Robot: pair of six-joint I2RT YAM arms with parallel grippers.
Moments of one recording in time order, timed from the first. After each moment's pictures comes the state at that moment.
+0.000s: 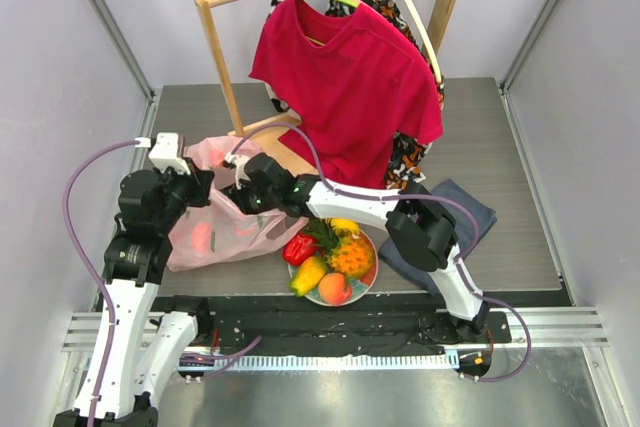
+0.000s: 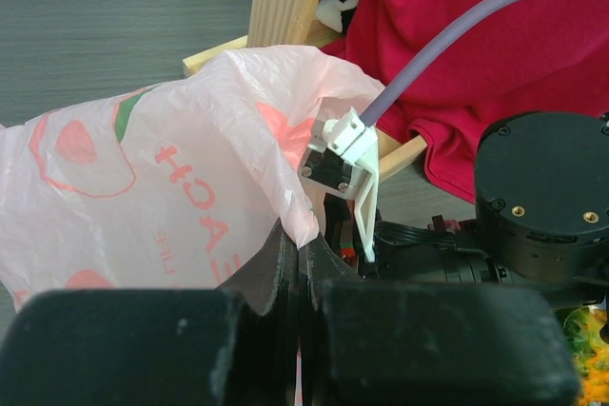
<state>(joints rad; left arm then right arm) -0.10 0.66 0.87 -0.46 0.16 -0.16 1.05 2.14 1.68 -0.11 -0.36 0.50</state>
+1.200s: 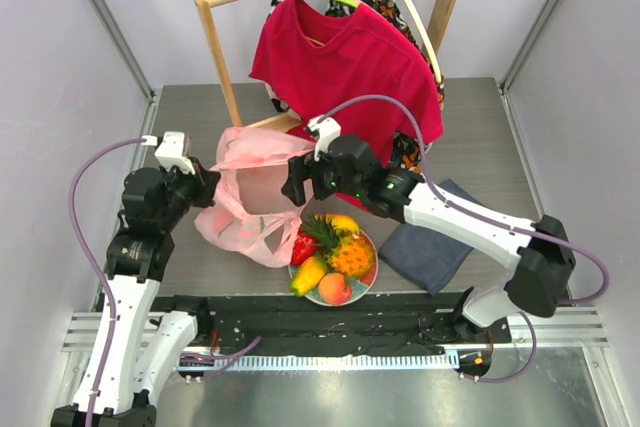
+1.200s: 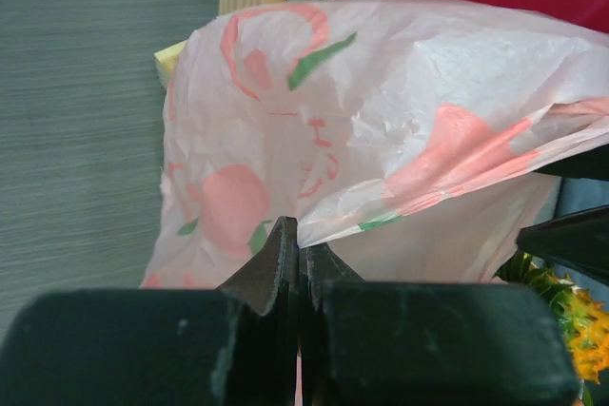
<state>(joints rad) -0.10 0.67 0.86 -0.46 0.19 -0.16 0.90 1.50 1.26 -0.21 0.01 0.37</state>
